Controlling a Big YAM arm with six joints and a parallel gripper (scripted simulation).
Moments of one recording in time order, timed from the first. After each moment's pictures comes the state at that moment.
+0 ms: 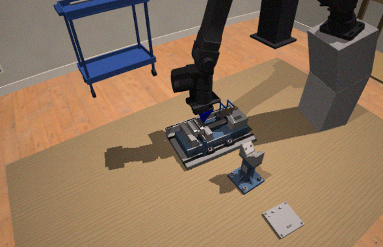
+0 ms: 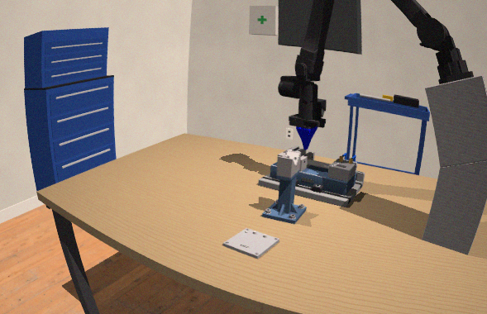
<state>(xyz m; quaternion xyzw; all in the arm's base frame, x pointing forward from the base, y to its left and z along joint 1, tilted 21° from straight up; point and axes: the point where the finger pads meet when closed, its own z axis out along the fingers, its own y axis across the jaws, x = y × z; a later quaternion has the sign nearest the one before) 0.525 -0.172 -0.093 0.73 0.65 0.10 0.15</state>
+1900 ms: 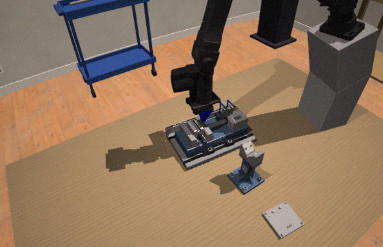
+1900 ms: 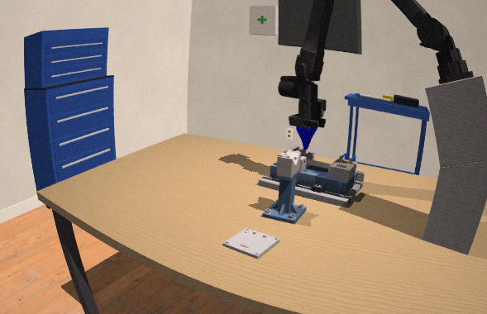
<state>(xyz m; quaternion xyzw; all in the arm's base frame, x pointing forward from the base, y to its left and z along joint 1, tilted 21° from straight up) 0.525 -0.172 -0.093 0.73 0.65 0.10 0.15</state>
